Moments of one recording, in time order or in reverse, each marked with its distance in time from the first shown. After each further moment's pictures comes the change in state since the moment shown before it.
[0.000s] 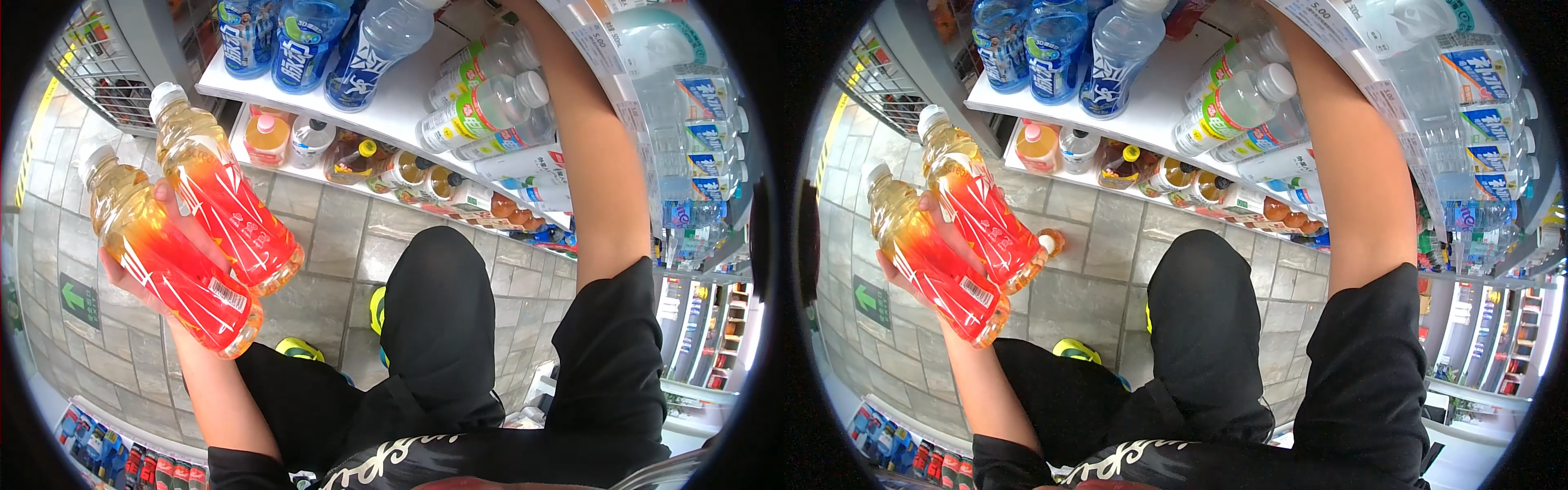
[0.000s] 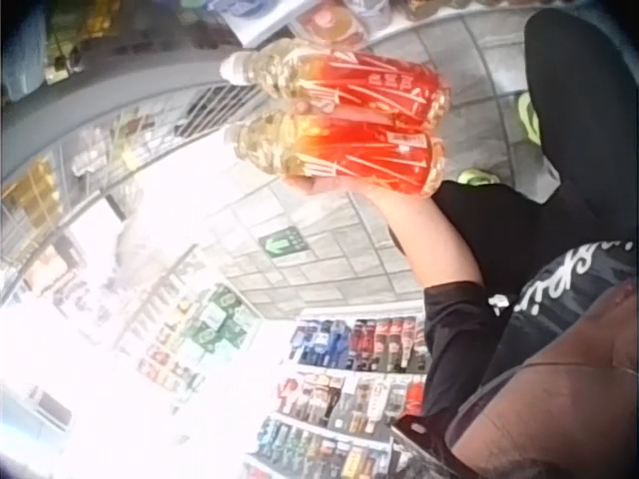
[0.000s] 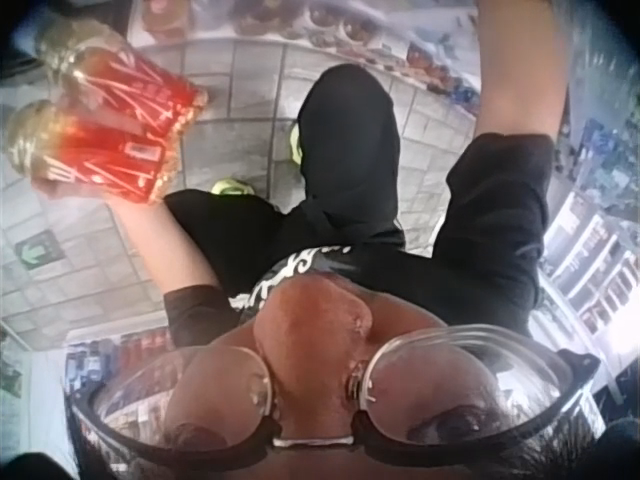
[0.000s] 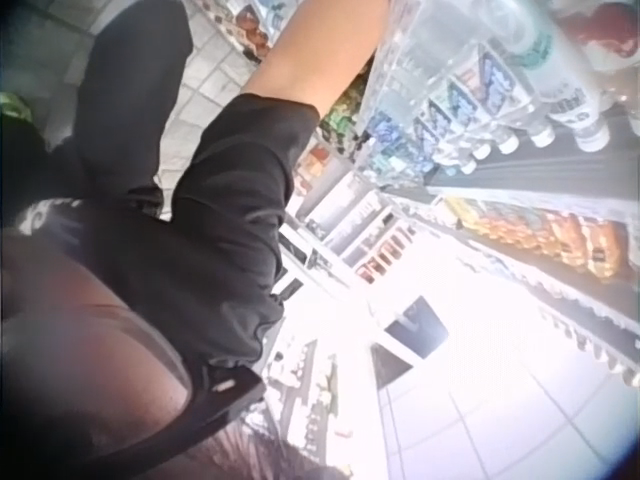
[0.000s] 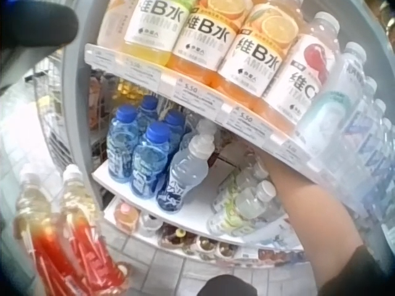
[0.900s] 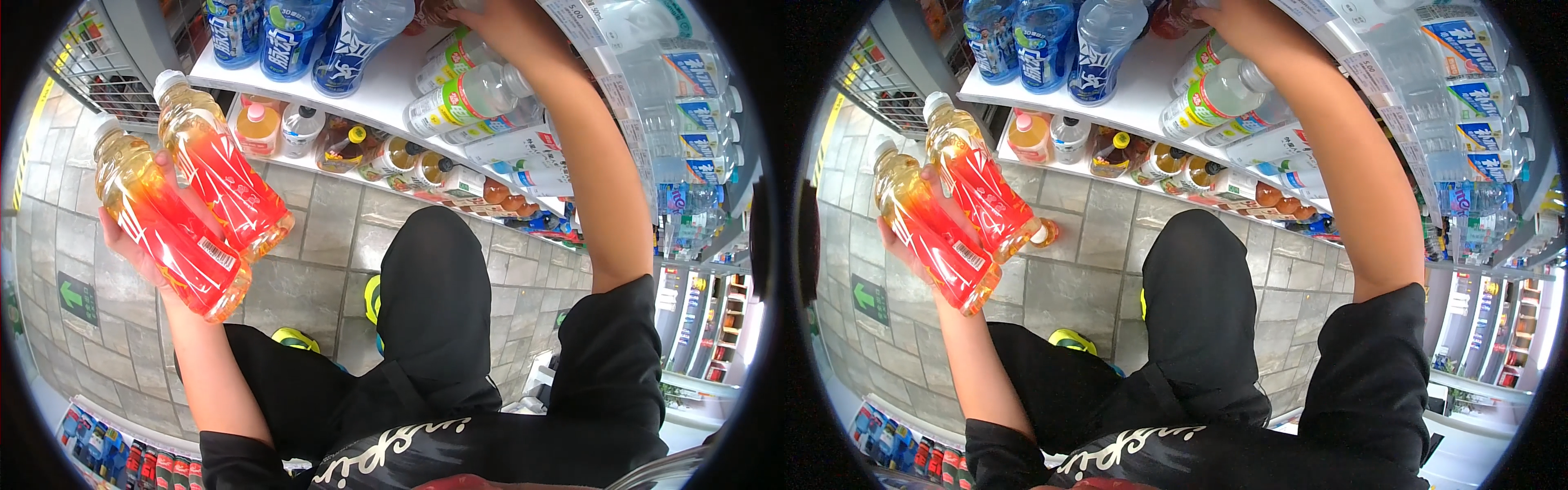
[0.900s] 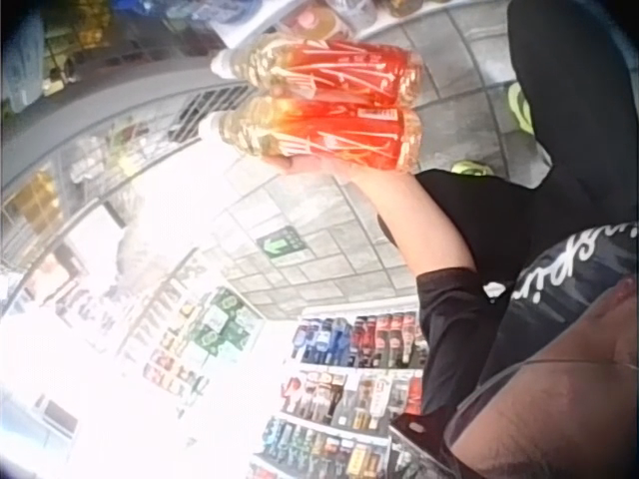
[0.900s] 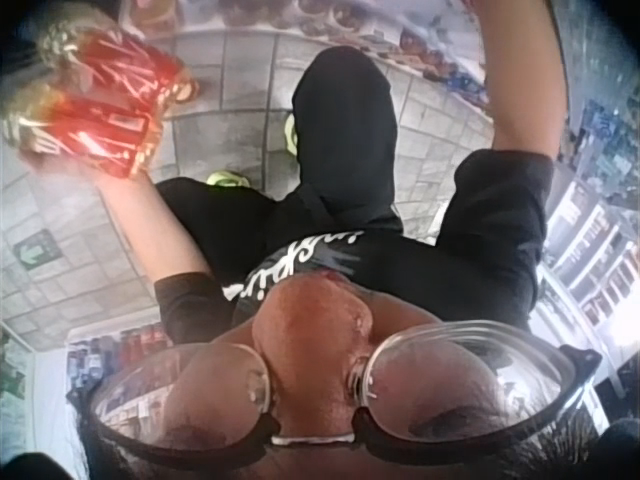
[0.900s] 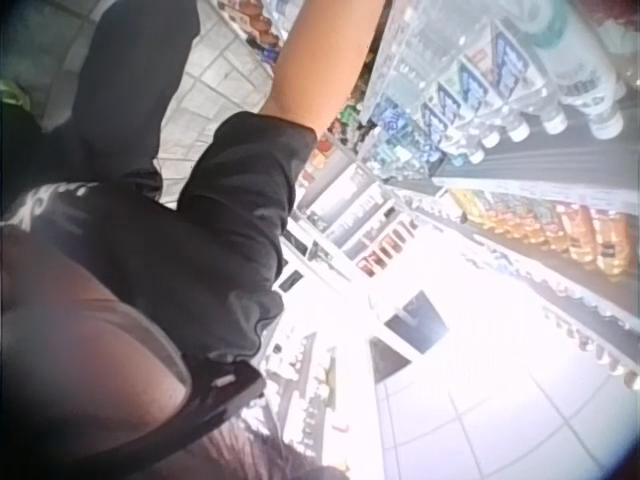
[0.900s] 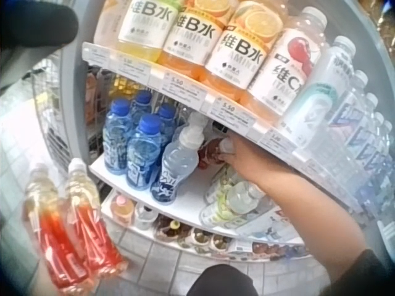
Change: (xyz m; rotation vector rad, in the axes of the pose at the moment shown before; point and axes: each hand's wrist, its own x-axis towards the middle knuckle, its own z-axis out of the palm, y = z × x) left_hand 0.005 0.001 -0.005 0.006 0.072 -0.084; right_hand -0.054 -0.011 -0.020 -0.139 0.111 -0.042
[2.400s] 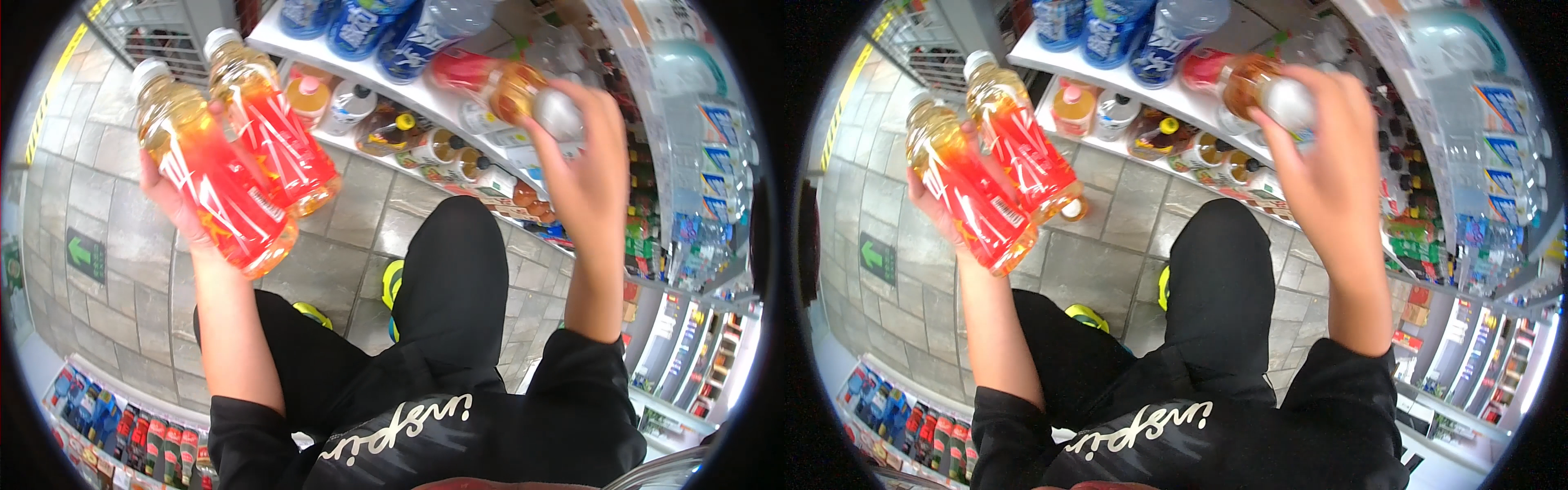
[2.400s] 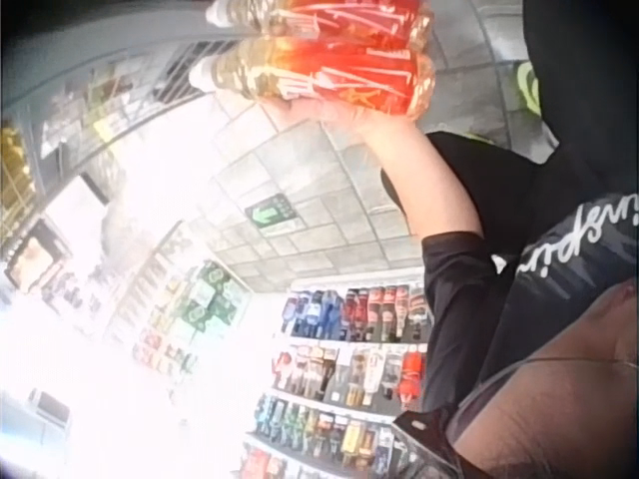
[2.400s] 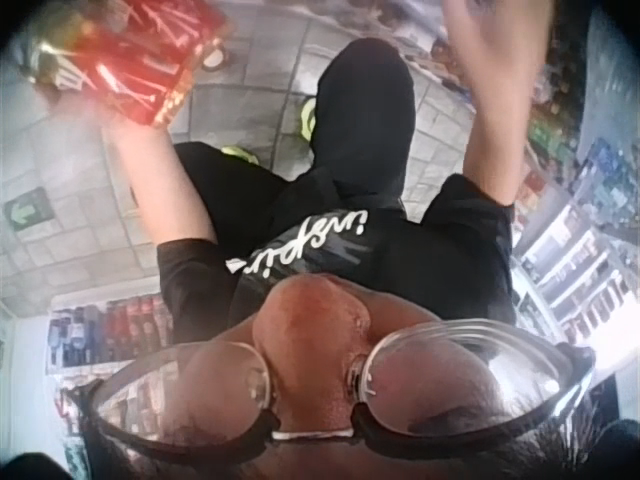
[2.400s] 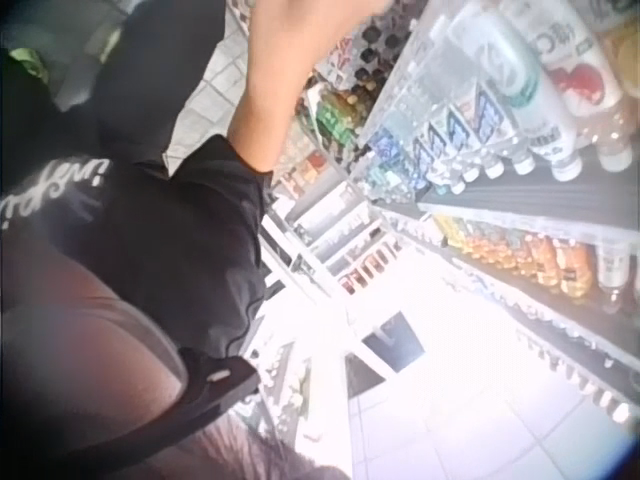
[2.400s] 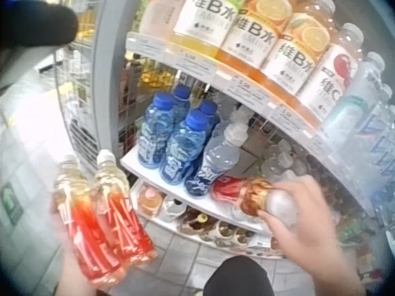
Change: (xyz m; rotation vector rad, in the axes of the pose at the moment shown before) left_hand 0.010 0.022 -0.023 0.015 0.018 0.051; right_hand -0.093 -0.068 -0.068 0.422 -0.015 0.050
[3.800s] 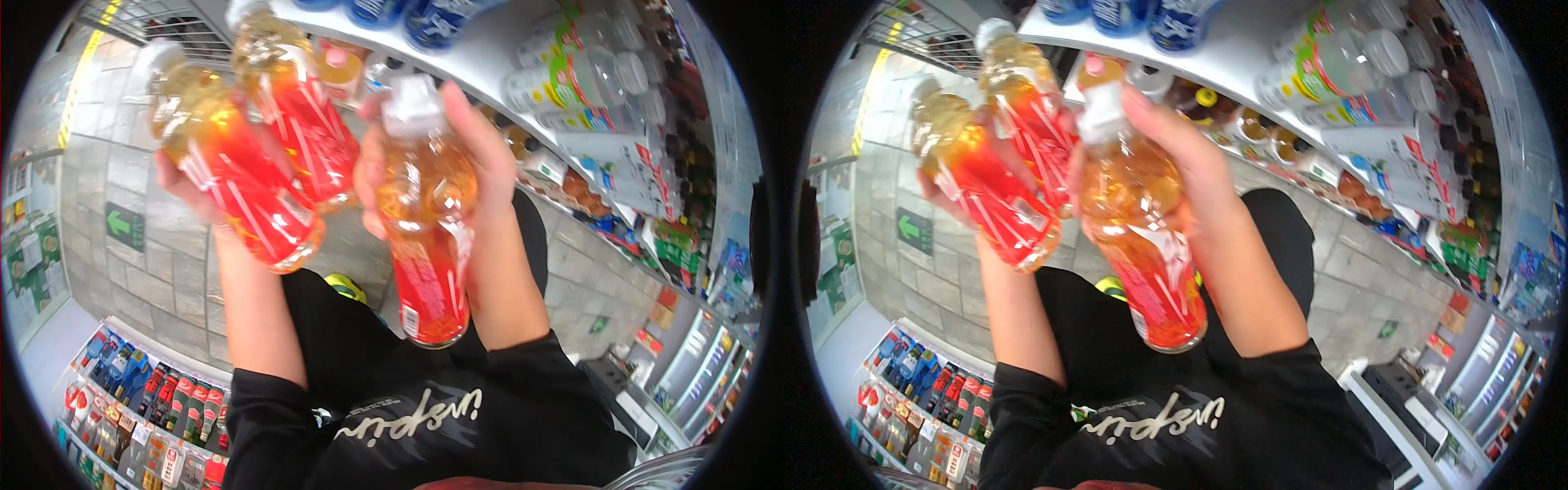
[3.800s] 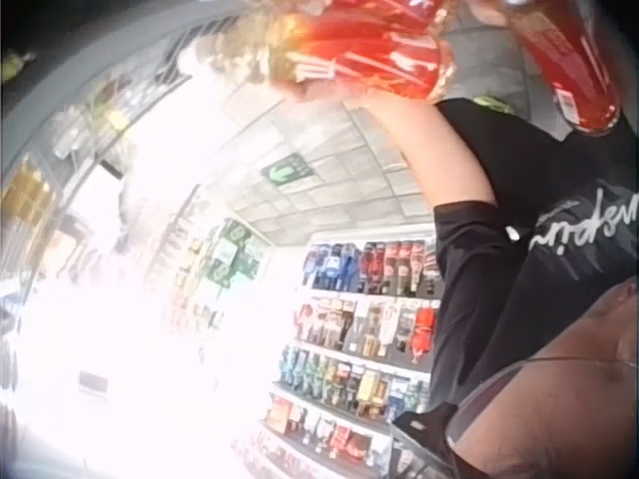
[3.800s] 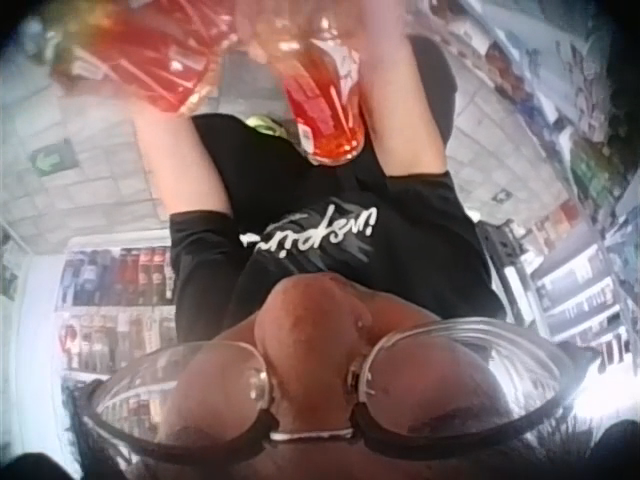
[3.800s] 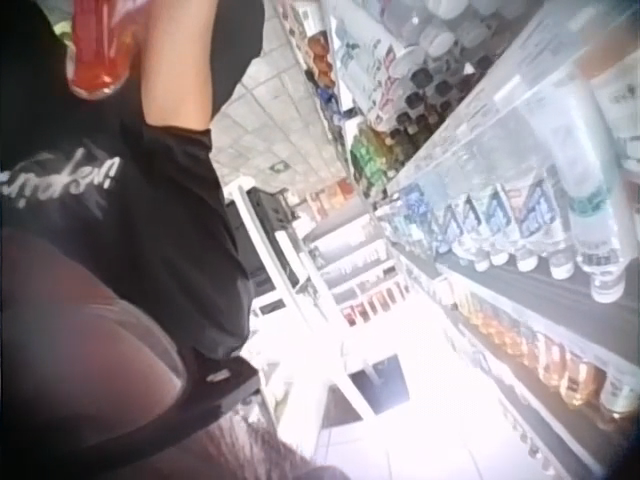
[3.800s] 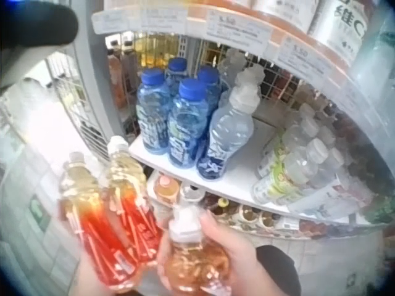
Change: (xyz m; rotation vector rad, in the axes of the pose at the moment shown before) left_hand 0.014 -0.027 0.016 0.120 -0.089 0.024; right_hand -0.018 -0.065 0.116 2.406 -0.511 0.741
